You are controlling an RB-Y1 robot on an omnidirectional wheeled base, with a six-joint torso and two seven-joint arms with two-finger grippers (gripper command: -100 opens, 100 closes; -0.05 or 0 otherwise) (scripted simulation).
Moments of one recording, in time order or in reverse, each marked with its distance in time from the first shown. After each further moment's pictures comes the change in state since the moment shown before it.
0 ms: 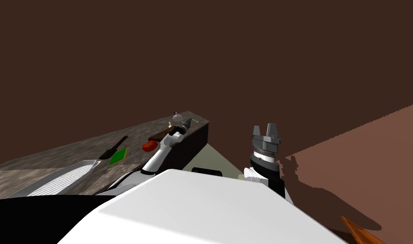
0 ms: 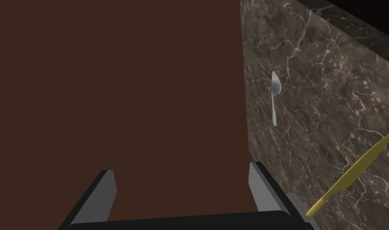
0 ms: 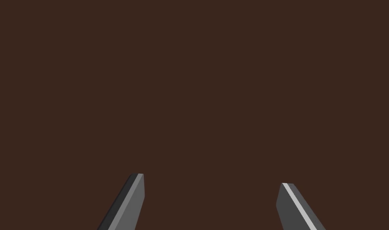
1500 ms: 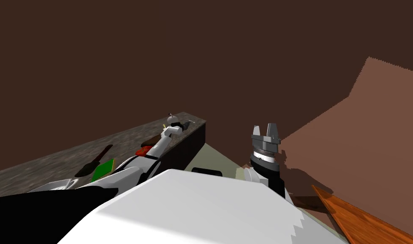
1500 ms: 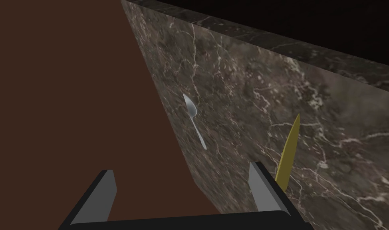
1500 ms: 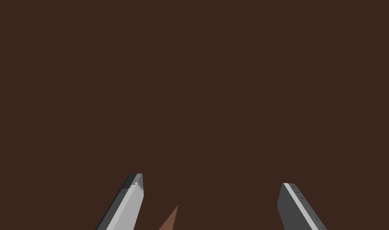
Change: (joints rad) left arm -0.215 0.100 0.008 0.275 0.070 0.386 -0.089; right arm 0.000 0.000 0.000 0.000 0.000 0.000 0.000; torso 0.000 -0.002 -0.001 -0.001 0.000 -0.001
